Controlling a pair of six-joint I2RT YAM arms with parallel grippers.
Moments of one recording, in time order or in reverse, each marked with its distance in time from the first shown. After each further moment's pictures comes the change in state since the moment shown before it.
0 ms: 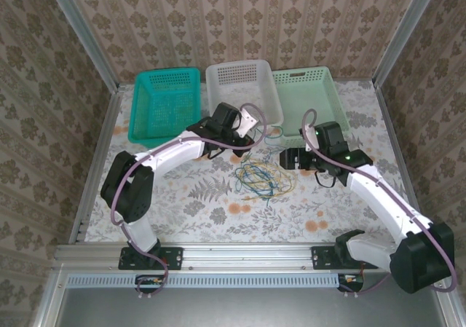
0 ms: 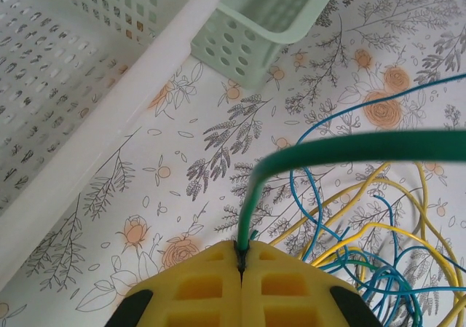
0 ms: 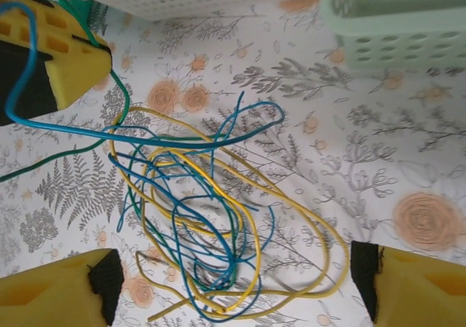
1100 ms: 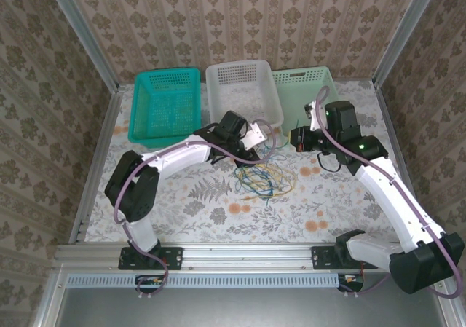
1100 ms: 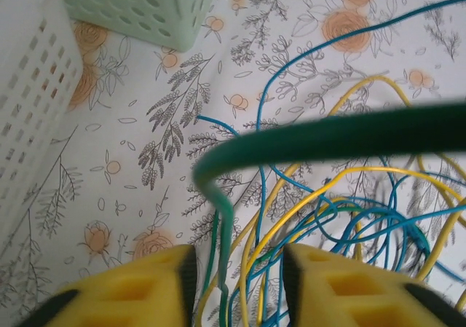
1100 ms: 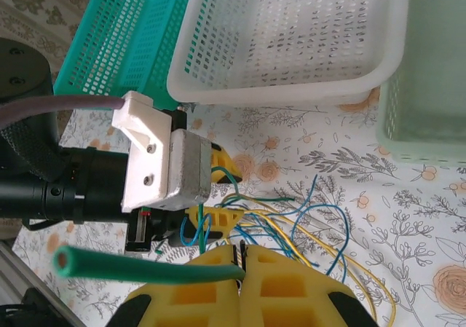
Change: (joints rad) left arm -0.058 0.024 -0.021 -0.044 0.013 0.260; right arm -0.034 -0.025 0.259 -0.093 -0.082 0.046
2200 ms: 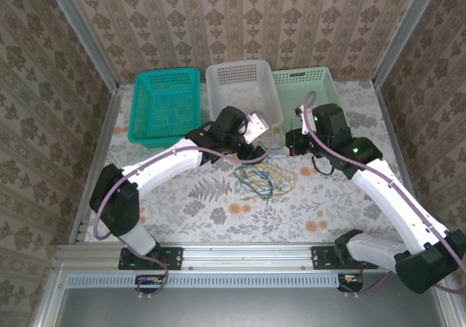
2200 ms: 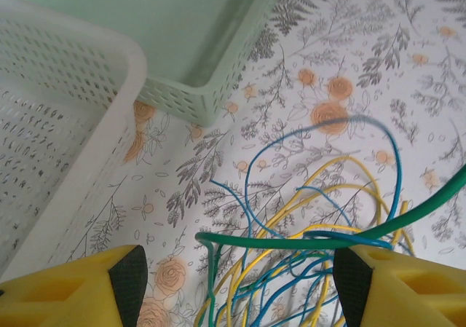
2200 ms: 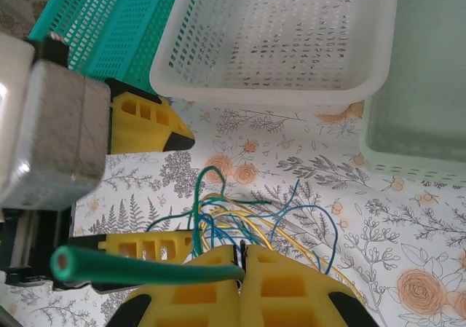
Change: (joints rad) left arm -0.061 -0.150 0.012 0.014 -0.098 -0.108; right arm 0.142 0.002 0.033 -0.032 0.207 -0.043
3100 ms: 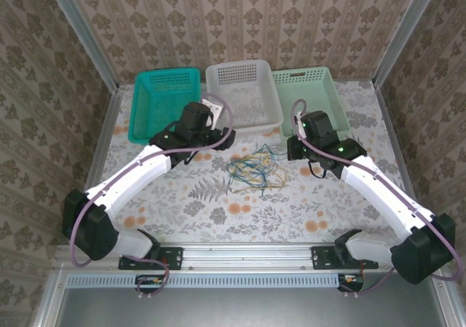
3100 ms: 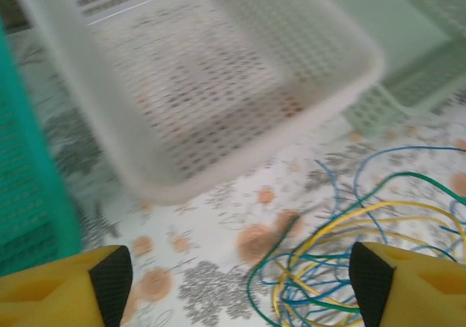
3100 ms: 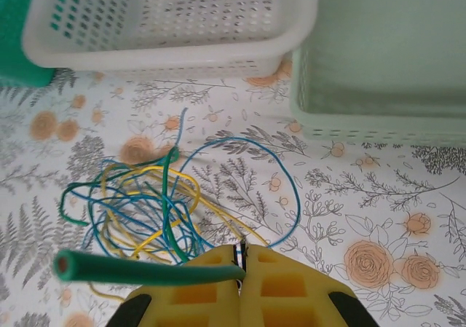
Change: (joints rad) left arm 0.158 -0.246 -0.126 -0.049 -0.236 -0.345; right arm 0.026 0.059 -0.096 0.031 0.177 0.005
